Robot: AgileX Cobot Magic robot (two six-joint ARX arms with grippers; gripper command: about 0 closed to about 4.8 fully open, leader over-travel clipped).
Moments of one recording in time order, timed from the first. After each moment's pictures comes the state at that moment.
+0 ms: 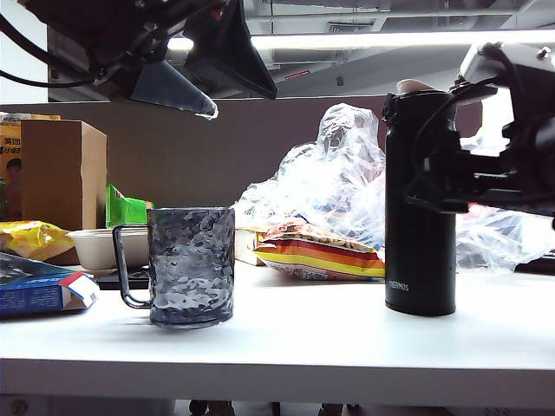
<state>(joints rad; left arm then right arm) -0.75 1.14 0.66 0.16 0.04 0.07 0.48 1.38 0.21 1.02 0.11 0.07</state>
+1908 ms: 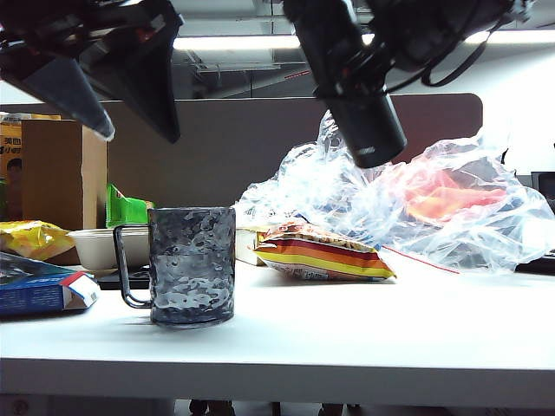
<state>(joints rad) -0.74 1.09 0.85 -0.51 -0.23 -0.01 0.51 1.47 0.88 0.50 -0.10 -0.68</state>
